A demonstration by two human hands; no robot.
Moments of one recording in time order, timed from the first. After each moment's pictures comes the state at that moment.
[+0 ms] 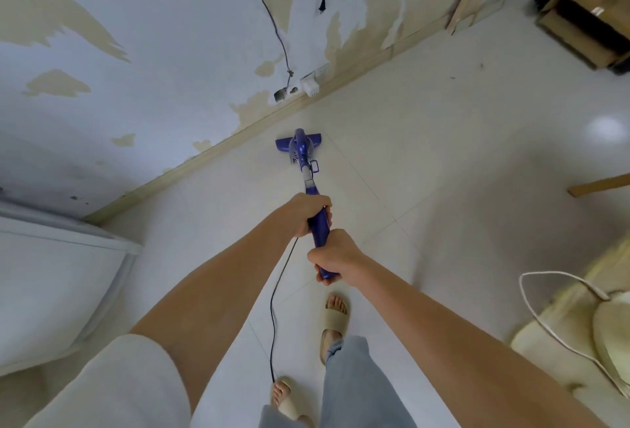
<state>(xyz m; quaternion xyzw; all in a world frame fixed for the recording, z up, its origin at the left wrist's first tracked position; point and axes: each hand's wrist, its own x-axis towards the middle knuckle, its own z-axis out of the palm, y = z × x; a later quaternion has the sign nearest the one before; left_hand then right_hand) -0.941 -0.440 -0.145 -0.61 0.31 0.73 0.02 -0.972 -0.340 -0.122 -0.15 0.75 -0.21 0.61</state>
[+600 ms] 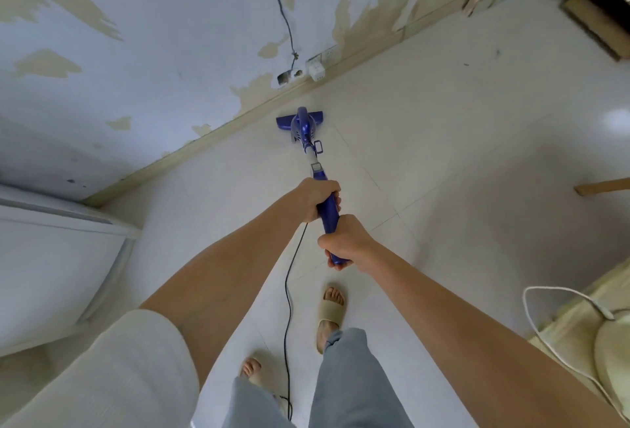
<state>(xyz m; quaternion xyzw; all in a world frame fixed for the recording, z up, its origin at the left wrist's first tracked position) -0.971 -0.467 -0.148 -0.60 0.30 0.74 0.01 -1.008 -0.365 -0.130 -0.18 0.76 -0.18 0.60</state>
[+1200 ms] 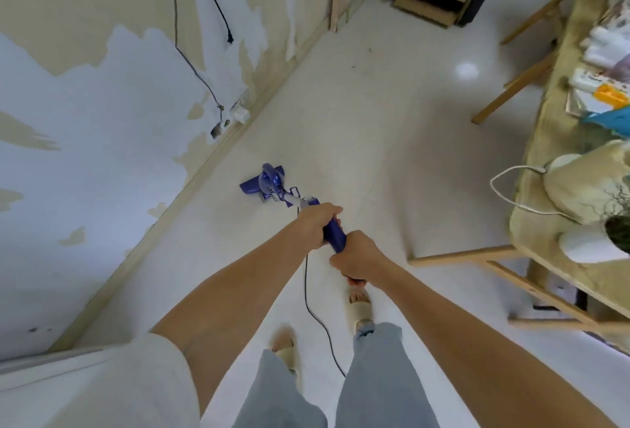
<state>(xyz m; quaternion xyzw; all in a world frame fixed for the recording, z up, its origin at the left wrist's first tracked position) -0.882 -0.450 -0.126 -0.54 0.37 0.74 0.15 -0.873 -0.341 -0.081 -0.08 0.84 -0.25 0.48</state>
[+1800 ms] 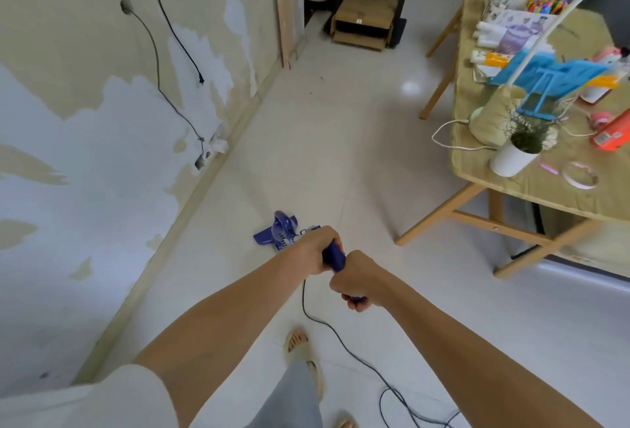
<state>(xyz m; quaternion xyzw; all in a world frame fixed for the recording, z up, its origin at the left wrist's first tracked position) -0.714 -0.372 -0.079 -0.45 0.46 0.72 0.26 -0.692 -0.268 -0.025 0.04 0.81 -0.31 0.50</state>
